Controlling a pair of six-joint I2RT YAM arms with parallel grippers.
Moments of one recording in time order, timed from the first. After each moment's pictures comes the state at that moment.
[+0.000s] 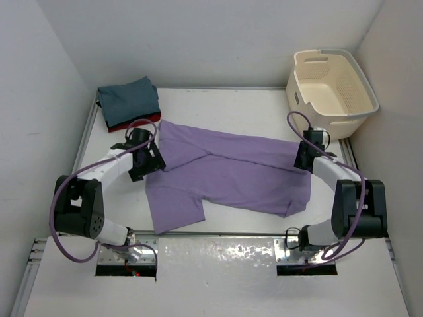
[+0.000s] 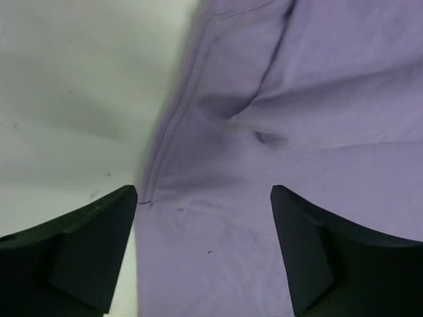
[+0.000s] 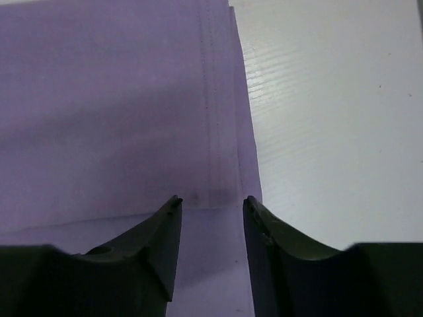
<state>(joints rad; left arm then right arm) -0.15 1.44 0.83 -0.56 -0.11 -0.62 -0.05 1.44 0.68 -0.17 0.28 0.18</state>
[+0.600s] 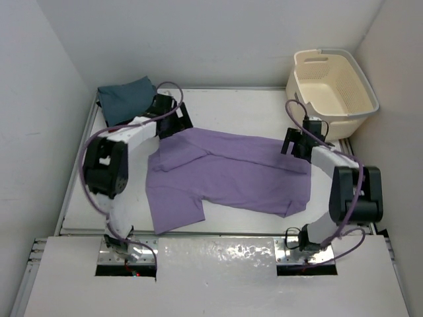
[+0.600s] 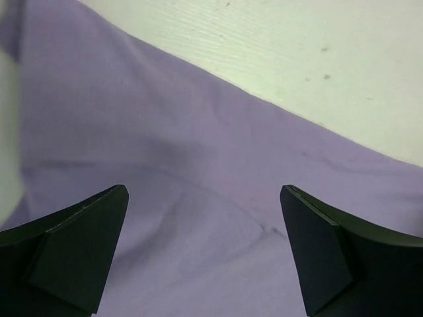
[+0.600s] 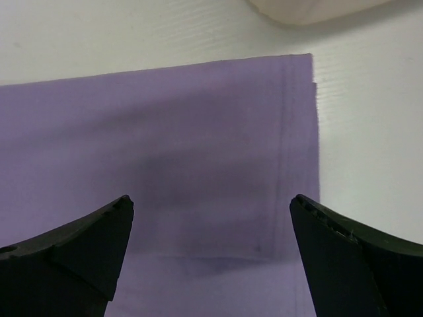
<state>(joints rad) -0.26 1.83 1.33 -0.32 -0.01 -0.60 -0.05 1.52 0.79 -0.12 0.14 0.21</state>
